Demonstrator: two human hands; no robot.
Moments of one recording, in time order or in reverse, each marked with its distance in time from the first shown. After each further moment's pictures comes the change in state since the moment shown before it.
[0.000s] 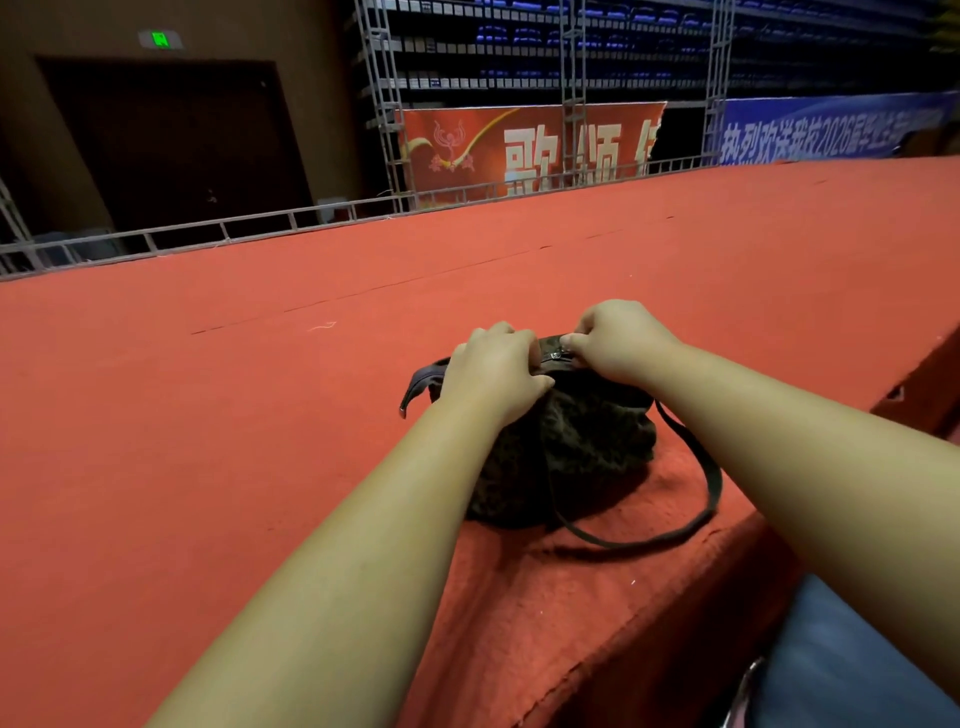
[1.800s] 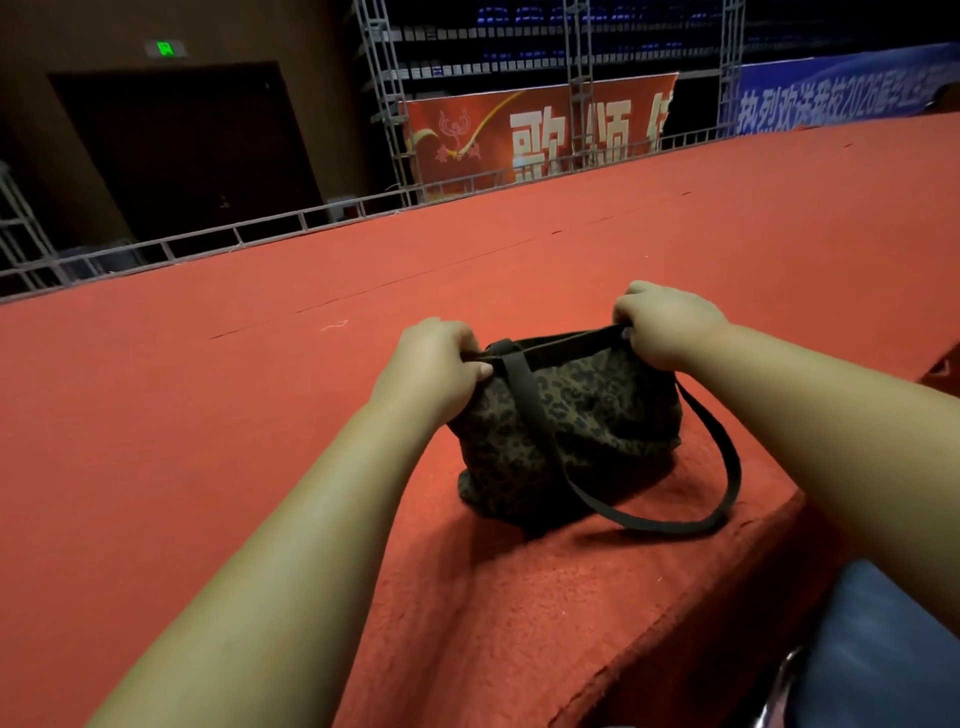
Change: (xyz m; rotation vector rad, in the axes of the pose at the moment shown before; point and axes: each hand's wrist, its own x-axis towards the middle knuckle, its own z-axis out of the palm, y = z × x) left_hand -0.018 -0.054 -0.033 -0.099 0.028 -0.172; right_hand 0.022 0.050 0.005 -0.338 0.004 -0.111
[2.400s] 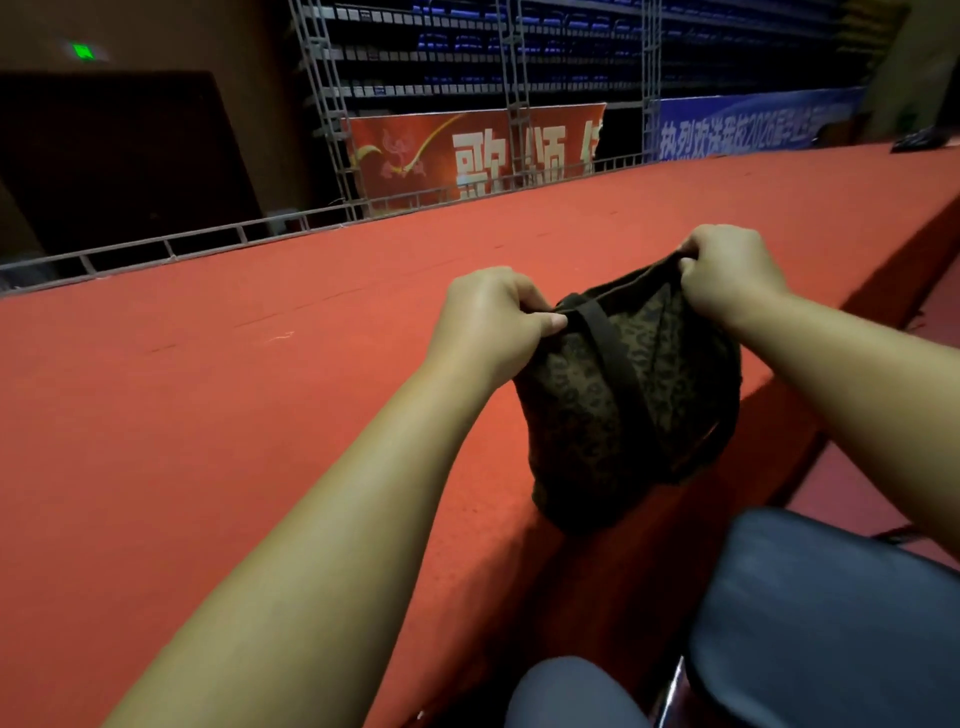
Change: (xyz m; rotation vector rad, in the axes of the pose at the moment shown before) left_hand -0.051 0.135 -0.028 -0.338 0.093 0.266; right_hand -0.095 0.088 -0.090 0.224 0.411 0.349
